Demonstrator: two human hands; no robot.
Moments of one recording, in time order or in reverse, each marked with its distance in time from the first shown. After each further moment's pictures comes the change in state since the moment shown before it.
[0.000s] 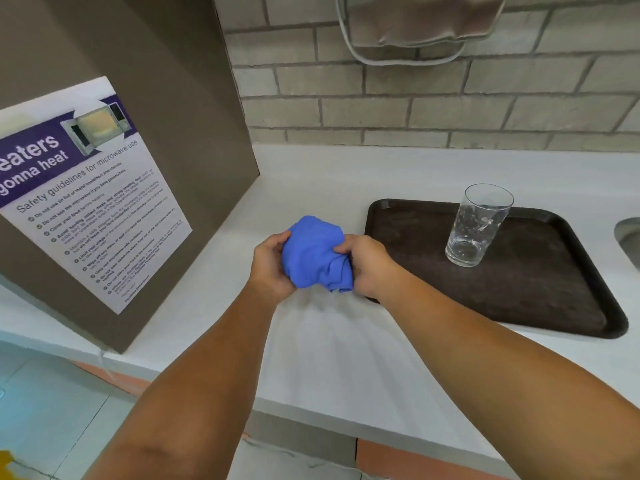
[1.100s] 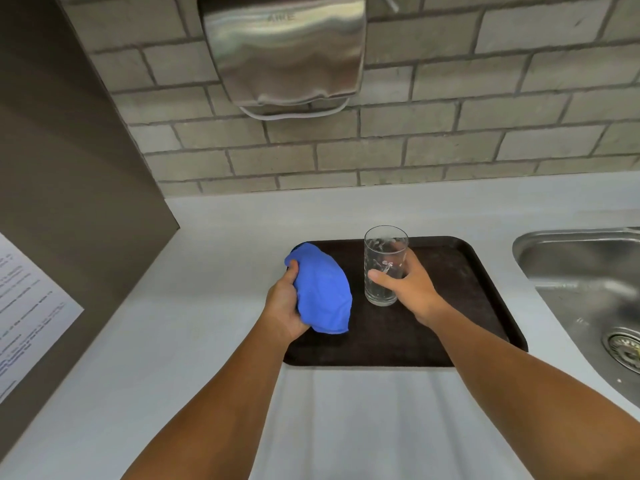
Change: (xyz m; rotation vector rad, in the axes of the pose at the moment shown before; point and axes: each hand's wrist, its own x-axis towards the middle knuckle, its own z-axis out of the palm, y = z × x) left_hand 0.064 -0.091 0.133 0.045 -0.068 -0.151; right_hand 0.015 -0.030 -0.231 -0.271 0.252 -0.492
